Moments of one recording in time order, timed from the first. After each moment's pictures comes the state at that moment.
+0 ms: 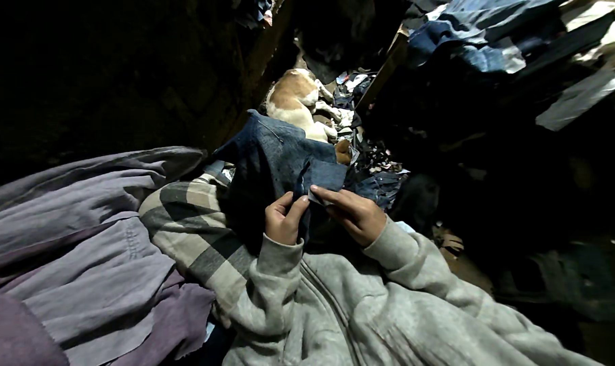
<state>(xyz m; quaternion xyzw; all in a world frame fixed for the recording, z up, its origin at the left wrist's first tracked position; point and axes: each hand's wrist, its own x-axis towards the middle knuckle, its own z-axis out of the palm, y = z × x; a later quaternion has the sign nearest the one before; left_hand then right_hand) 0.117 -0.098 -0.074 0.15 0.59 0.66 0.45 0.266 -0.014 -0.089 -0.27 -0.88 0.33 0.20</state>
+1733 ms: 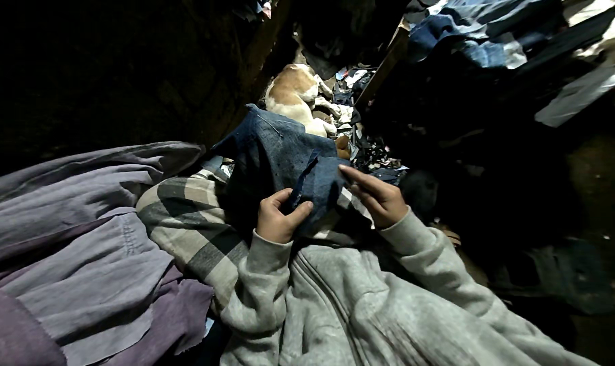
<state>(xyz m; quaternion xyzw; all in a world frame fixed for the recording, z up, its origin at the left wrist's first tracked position) 0.099 -0.107 -0.075 0.24 0.62 0.59 0.45 0.291 0.010 -0.103 -0.32 -0.84 0.34 0.29</state>
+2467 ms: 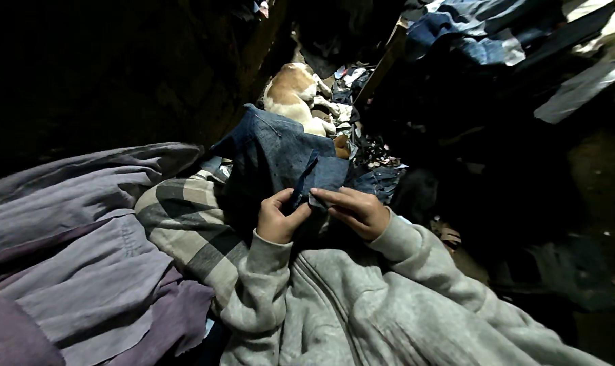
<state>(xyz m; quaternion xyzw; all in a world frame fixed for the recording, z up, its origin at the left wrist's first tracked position) 0.099 -0.107 -0.083 0.27 0.60 0.59 0.46 0.275 -0.006 -0.095 -0.21 -0.88 0.38 0.21</state>
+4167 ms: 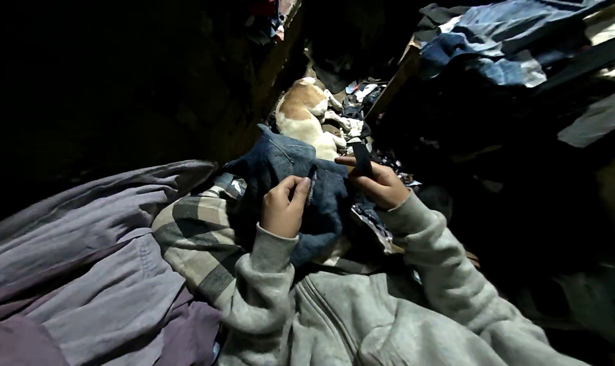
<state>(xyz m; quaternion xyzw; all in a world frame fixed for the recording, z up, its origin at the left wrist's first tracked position) 0.064 -0.062 -0.053 0.38 0.74 0.44 0.34 0.242 0.070 -0.076 -0.32 -0.71 0.59 0.22</state>
